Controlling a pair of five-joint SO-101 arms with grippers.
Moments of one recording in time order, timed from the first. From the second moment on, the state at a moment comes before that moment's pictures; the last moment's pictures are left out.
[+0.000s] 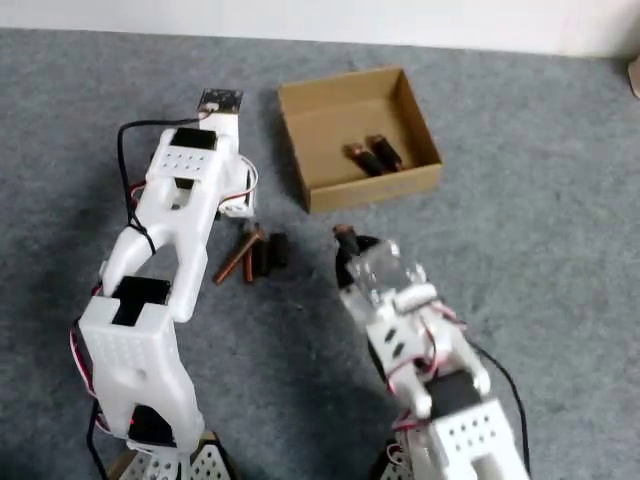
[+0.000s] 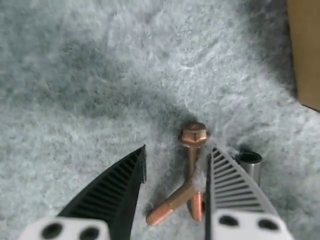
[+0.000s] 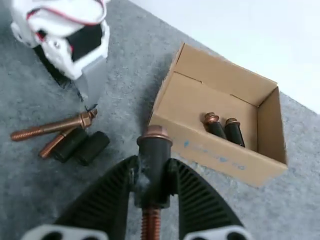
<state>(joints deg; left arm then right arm) 0.4 23.4 -6.3 72.0 9.6 -24.8 -73.6 75.4 27.1 20.8</state>
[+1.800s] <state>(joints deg) -0.6 23.4 -4.2 65.4 9.6 -8.1 55.2 -94.9 99.7 15.1</state>
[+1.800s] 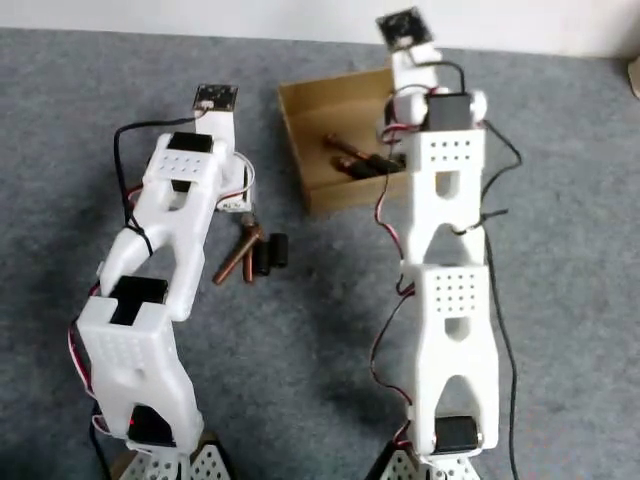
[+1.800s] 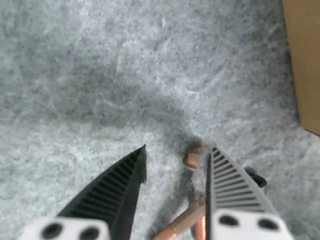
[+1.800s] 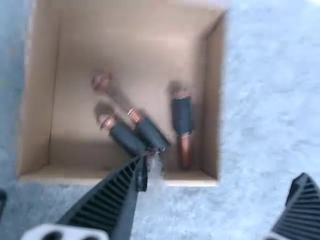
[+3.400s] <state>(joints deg) 3.8 13.8 -2.2 84.5 -23.8 -9.2 -69.0 73.8 48.9 10.9</state>
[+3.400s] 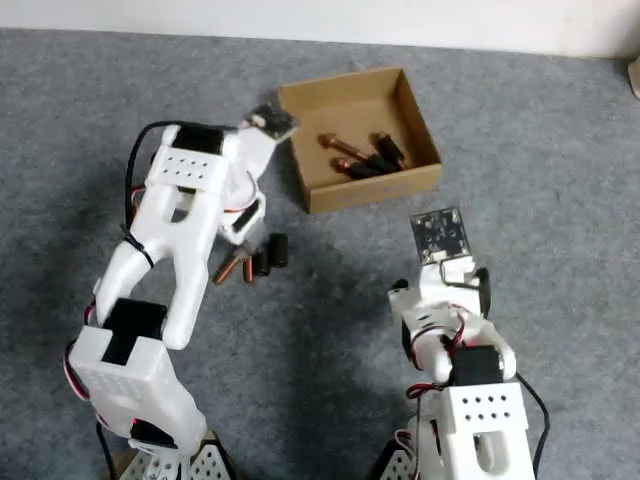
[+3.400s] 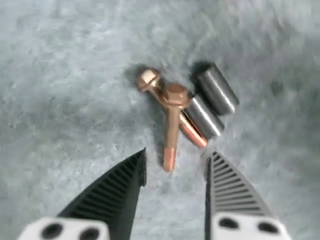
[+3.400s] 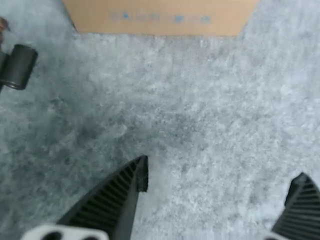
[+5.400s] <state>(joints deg) 3.3 5.4 13.2 64.8 4.5 -33.6 -68.5 78.0 41.6 15.8</state>
